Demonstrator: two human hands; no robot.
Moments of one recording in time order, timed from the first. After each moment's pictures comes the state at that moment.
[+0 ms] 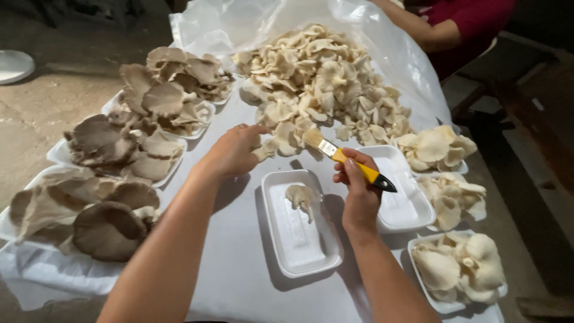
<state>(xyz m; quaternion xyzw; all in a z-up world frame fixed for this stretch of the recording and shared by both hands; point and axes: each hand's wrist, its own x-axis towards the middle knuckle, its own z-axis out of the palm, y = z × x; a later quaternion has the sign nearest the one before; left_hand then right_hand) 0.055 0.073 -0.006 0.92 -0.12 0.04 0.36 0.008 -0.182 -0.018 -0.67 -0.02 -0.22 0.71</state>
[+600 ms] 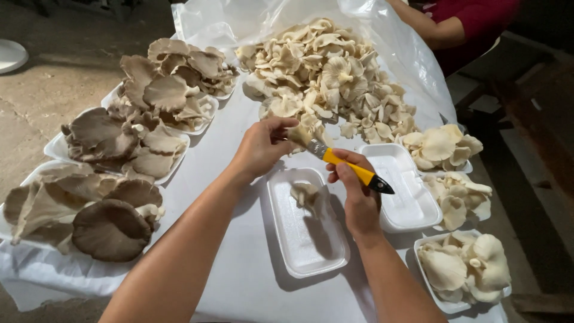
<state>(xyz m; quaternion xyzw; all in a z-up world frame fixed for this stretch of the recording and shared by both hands) 0.058 0.028 -0.013 0.74 -0.08 0.06 0.66 -0.003 -0.175 -0.013 -0.71 -0.16 -0.18 0.67</state>
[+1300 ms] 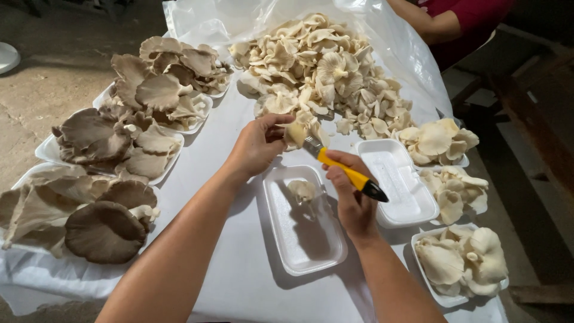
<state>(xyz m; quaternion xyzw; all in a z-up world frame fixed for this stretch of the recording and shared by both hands) 0.052 0.028 -0.012 0.72 -0.10 0.03 0.68 -0.017 -0.170 -0.002 -0.75 -0.21 -0.25 0.57</state>
